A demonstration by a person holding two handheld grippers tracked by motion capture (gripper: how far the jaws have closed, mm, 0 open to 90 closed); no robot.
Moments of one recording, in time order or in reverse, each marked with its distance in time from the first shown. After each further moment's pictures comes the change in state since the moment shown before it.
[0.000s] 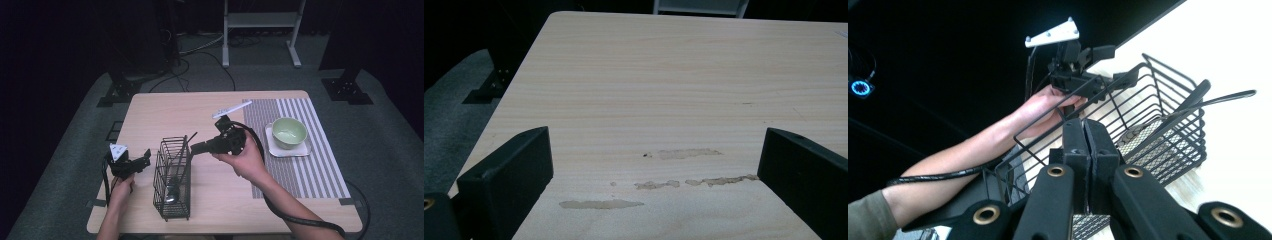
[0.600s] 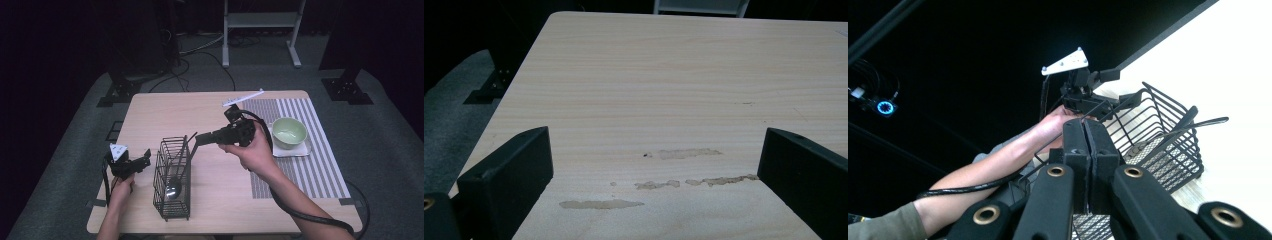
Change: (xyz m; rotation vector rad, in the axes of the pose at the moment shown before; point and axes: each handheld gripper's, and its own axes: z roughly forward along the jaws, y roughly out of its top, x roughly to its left) left arm -0.001 0.000 0.000 -0.003 0.002 0.001; right arm 0.006 0.014 -0.029 -0.052 0.036 0.027
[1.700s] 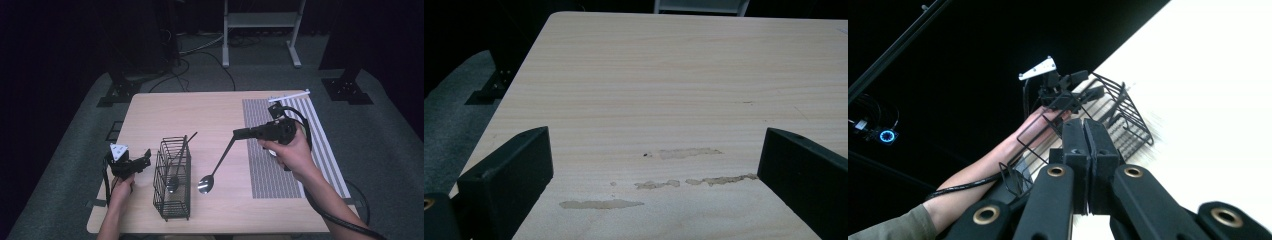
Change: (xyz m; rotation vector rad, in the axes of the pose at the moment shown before) left arm -0.001 0.000 0.000 0.003 0.003 0.007; right arm -0.031 -0.030 -0.081 -0.075 -0.047 0.117
